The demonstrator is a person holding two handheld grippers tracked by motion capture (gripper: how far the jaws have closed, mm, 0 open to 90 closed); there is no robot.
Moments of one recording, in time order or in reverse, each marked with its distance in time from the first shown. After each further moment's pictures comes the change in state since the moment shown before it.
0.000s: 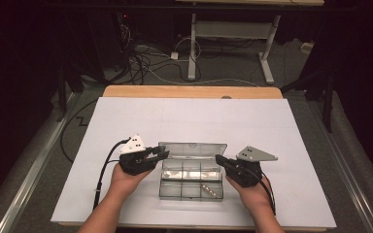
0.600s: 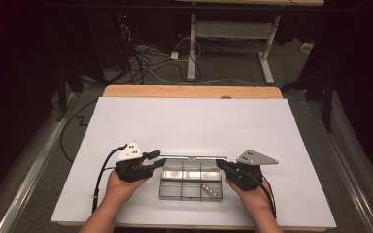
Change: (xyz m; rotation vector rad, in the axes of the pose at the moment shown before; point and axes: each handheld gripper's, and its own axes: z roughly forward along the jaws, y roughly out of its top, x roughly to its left) left arm -0.006 -0.019 -0.012 0.038 0.021 -0.038; right arm 0.004 -0.006 -0.004 0.002 0.000 0.001
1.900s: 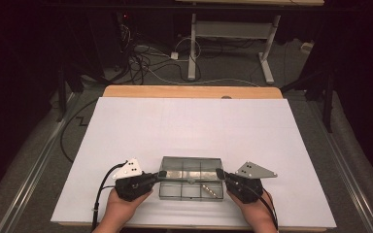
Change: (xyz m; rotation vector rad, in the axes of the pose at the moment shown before) left arm -0.039 -0.017 -0.009 -0.018 -0.094 -0.043; right arm 0.012 -0.026 -0.008 0.033 -0.006 -0.042
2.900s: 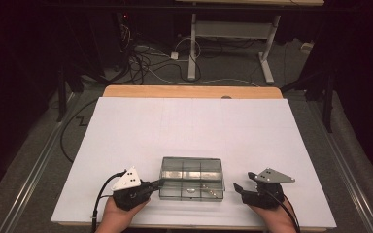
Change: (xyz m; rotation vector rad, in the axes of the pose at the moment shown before) left arm -0.010 -0.020 -0.005 0.023 0.017 0.052; right arm -0.039 -0.038 -0.027 0.169 -0.142 0.053
